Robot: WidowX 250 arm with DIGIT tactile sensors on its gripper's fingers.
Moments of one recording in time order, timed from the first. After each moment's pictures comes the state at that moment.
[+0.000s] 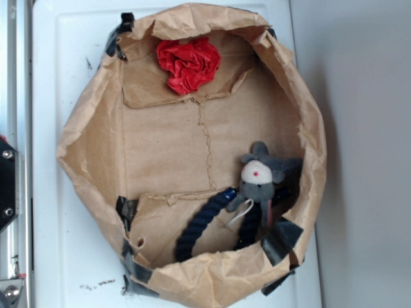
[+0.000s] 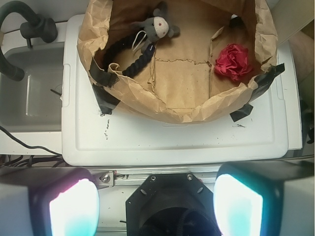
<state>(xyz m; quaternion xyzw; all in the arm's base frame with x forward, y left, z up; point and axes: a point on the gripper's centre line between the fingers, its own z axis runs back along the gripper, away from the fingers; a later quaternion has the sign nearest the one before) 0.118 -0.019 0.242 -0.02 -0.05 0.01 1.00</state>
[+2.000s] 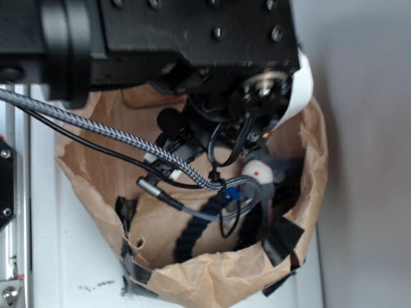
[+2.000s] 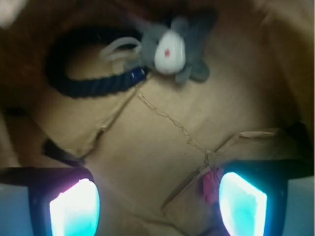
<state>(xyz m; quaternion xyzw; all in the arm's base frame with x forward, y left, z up) 0.259 0.030 0.110 -0.02 0.05 -0.32 0.95</state>
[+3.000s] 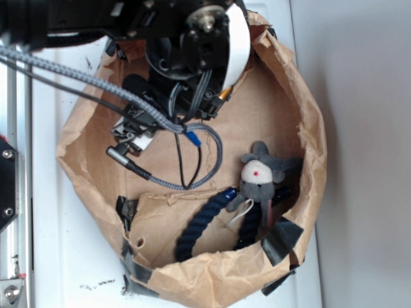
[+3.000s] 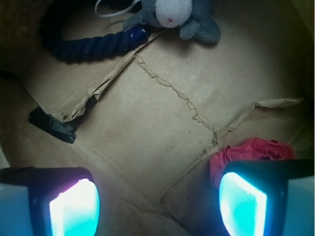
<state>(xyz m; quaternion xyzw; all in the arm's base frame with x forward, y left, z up) 0.240 0.055 0.105 -0.04 0.02 -0.34 0.94</state>
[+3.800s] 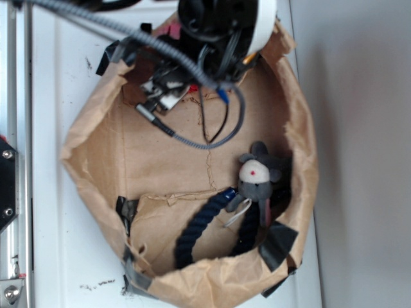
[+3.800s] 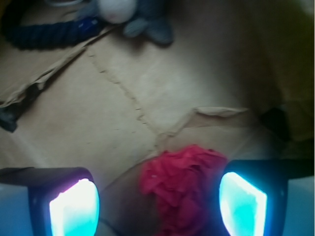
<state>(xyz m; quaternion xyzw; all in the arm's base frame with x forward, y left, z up) 0.269 0.095 0.096 -0.01 0.00 -0.37 0.93</state>
